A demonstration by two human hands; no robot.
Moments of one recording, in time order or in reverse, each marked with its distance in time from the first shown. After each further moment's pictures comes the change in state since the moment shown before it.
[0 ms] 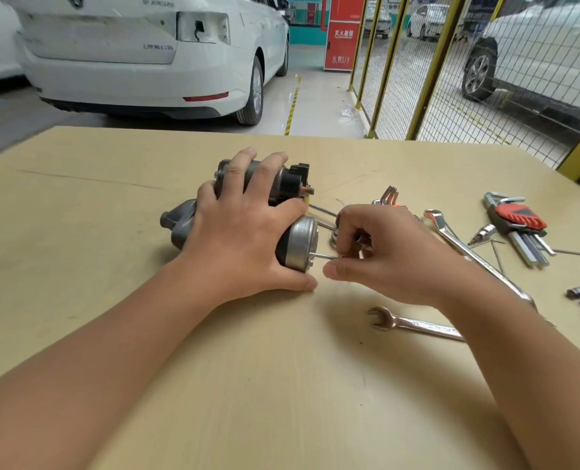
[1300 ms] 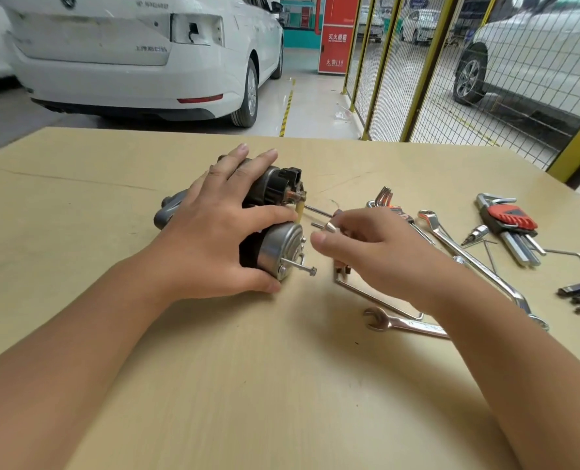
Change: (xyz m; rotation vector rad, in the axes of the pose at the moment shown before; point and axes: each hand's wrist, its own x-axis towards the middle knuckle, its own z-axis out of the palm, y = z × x) left_hand -0.010 -0.036 -0.002 -0.322 -0.008 0.168; right_hand 0.003 -0.002 0.011 0.254 0.001 0.200
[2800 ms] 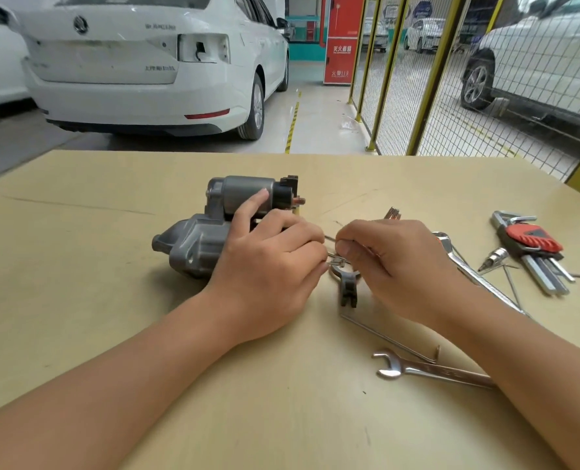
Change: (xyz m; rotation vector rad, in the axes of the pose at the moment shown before) left_hand 0.032 0.031 0.051 0.183 0.399 0.162; right_hand 0.024 0.035 -0.015 -0.468 0.273 -0.444
